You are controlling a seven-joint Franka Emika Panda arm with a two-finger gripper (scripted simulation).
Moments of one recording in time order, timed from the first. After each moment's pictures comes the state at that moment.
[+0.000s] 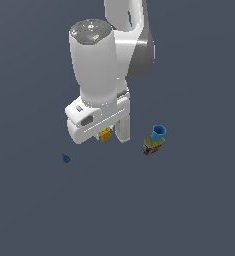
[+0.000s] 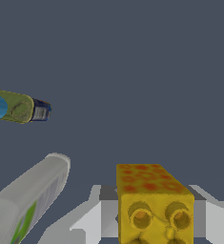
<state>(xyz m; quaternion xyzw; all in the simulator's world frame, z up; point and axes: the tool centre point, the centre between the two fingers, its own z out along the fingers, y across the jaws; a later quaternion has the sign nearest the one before) 0.042 -0.044 0.253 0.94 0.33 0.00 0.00</state>
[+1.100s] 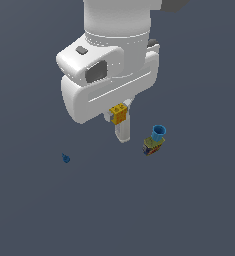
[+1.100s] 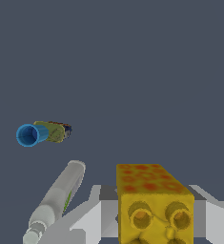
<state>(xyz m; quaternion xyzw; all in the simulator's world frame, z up) 0.085 0.000 0.392 0.94 0.33 0.00 0.00</state>
